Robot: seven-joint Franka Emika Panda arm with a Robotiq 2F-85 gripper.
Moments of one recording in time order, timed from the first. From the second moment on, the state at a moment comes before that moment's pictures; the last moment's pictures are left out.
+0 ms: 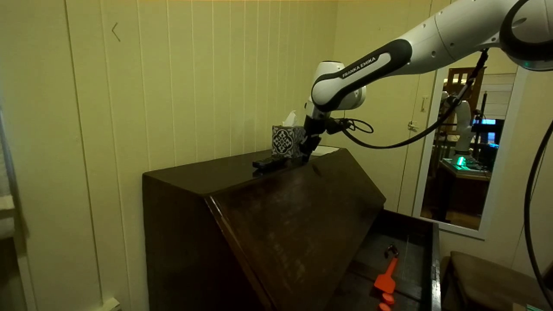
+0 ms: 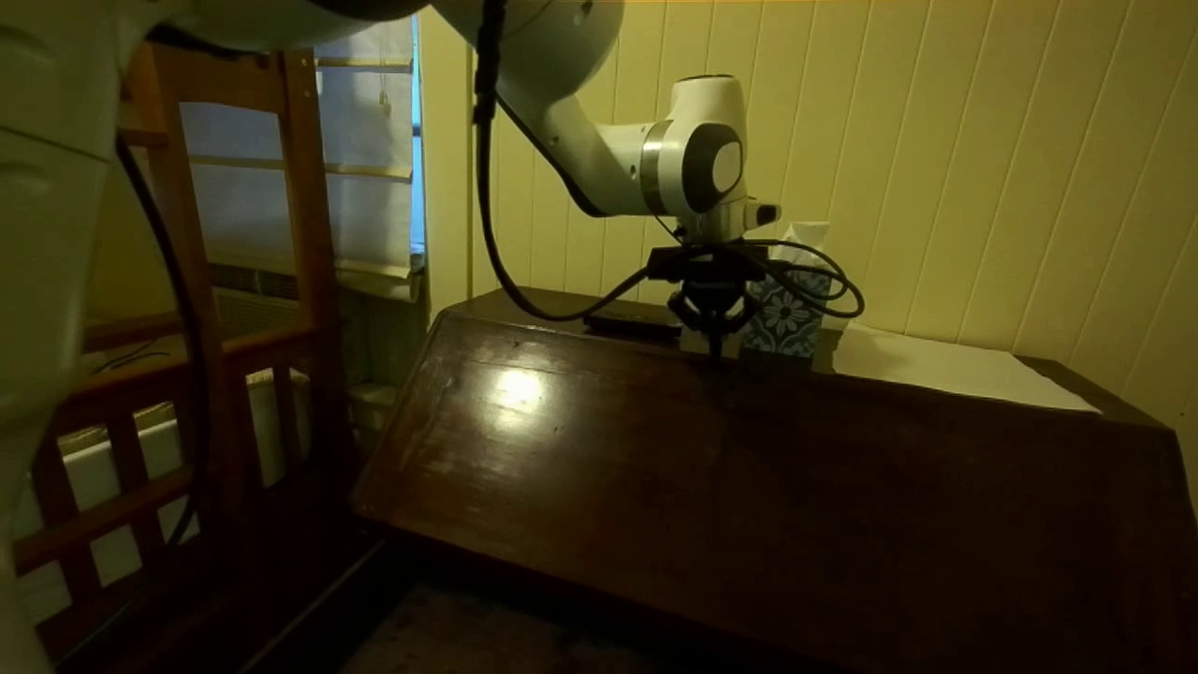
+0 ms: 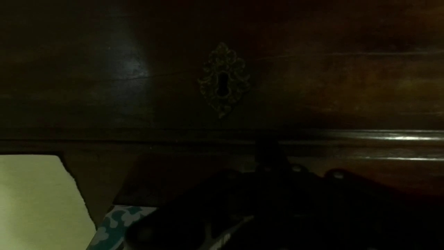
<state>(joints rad) -0.06 0.27 -0.05 -1.70 -0.08 2.29 -0.21</state>
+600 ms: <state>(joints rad) -0.07 0.14 -0.05 -1.63 -0.03 1.86 -0.23</state>
